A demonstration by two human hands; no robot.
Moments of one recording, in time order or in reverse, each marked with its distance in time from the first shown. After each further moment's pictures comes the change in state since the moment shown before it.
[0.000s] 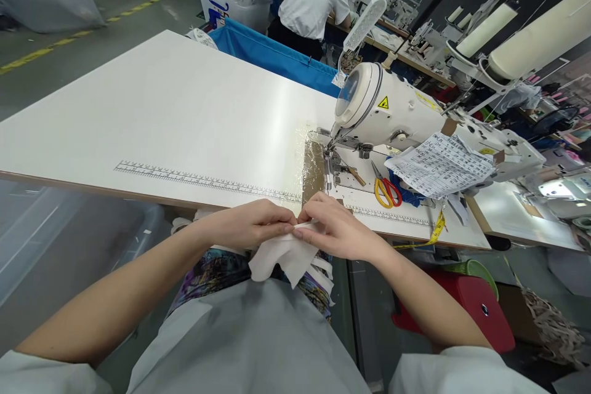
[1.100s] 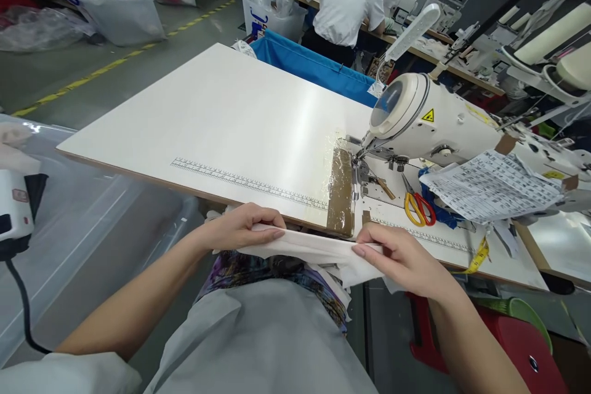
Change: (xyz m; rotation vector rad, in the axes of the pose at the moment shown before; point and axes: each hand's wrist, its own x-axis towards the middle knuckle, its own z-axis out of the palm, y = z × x) left_hand -0.056 -0.047 -0.002 -0.076 0.223 -0.023; right_hand -0.037 0.012 -0.014 0.077 0.042 0.082
